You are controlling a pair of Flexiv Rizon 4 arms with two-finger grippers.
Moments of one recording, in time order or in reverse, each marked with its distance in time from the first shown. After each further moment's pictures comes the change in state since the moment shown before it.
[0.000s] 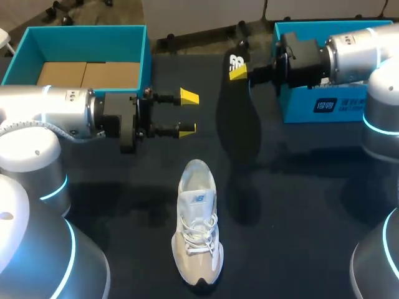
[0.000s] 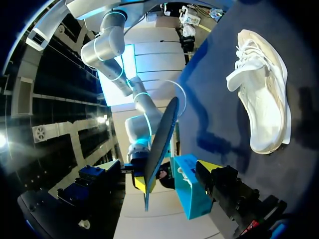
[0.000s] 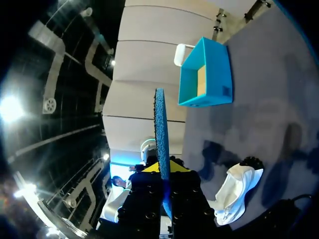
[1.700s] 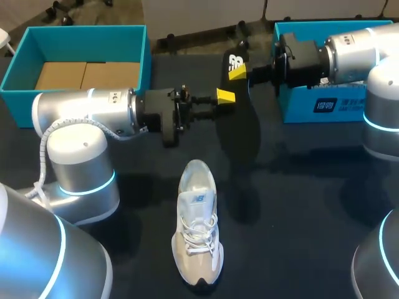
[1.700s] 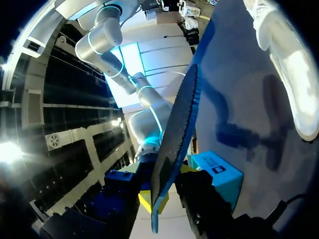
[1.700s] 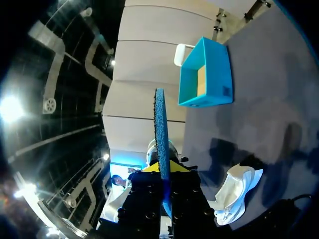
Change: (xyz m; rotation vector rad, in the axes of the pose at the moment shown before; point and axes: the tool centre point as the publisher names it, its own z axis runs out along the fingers) left arm -0.014 0.018 0.076 -0.003 -0.138 0.082; right arm 0.001 0.001 0.000 0.001 -0.001 0.001
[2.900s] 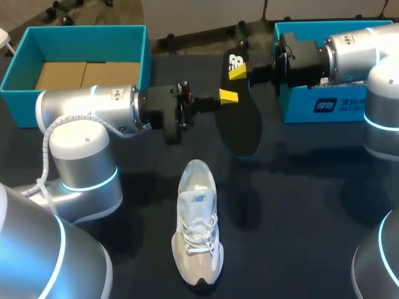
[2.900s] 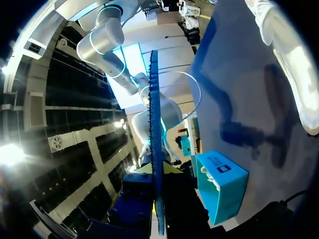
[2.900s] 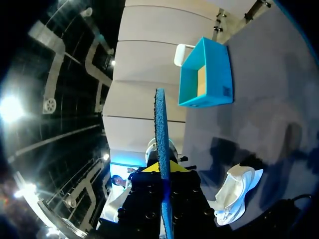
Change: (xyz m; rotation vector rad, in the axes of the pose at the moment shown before) left arm -0.008 0.004 0.006 0.007 -0.025 0.020; right arm 0.000 0.000 -0.001 -0.001 0.001 0.000
